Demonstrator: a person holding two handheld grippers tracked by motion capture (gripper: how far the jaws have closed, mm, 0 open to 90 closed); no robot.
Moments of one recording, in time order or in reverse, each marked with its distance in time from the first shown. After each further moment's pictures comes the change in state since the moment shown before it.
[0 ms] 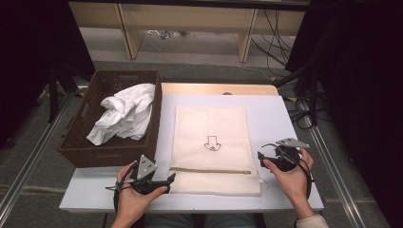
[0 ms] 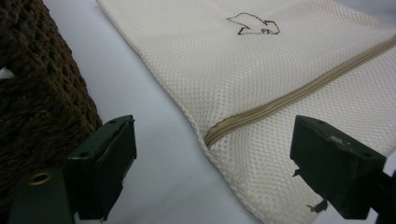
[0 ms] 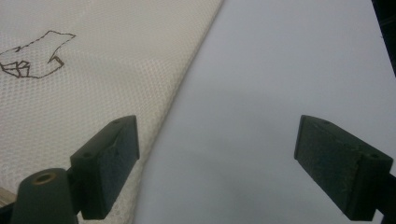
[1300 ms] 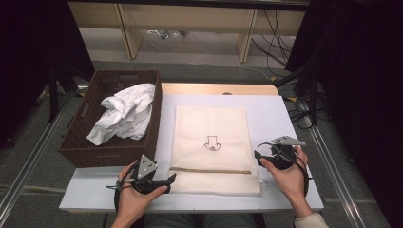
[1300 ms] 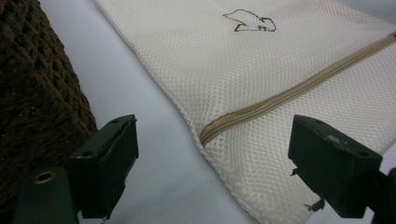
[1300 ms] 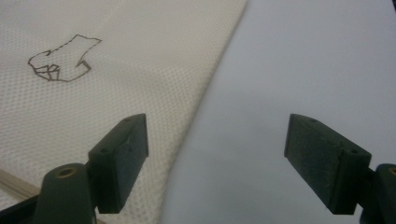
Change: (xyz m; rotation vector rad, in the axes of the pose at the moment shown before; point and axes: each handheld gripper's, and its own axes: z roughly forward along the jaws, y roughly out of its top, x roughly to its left) left arm -0.001 0.000 0.002 0.012 -0.018 -0.015; right arm 0.011 0.009 -0.001 0.000 0.069 -0.057
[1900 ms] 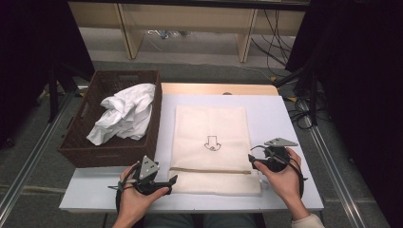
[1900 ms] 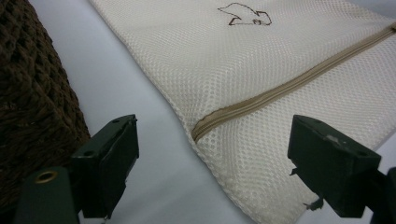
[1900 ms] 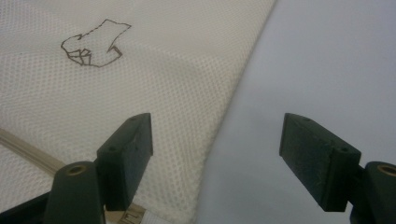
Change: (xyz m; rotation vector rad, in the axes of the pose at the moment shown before) left arm -0.003 -0.002 0.003 0.013 -0.013 -0.001; right arm 0.017 0.000 0.001 0.043 0.034 -0.039
